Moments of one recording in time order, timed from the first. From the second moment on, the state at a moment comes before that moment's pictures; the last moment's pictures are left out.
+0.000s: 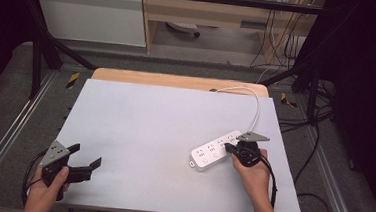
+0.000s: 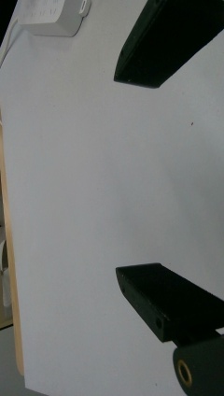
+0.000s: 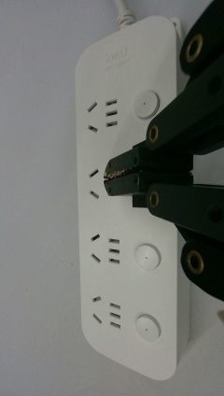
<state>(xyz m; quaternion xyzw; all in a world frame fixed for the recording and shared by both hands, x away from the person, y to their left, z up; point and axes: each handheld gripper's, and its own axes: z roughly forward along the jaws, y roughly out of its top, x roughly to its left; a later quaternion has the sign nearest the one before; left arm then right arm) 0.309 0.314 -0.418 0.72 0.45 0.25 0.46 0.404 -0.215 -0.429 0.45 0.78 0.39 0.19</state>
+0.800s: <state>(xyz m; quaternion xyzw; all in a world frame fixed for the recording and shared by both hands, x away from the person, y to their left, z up) 0.309 0.313 -0.418 0.72 0.45 0.25 0.46 0.401 -0.214 -0.434 0.45 0.78 0.39 0.20</state>
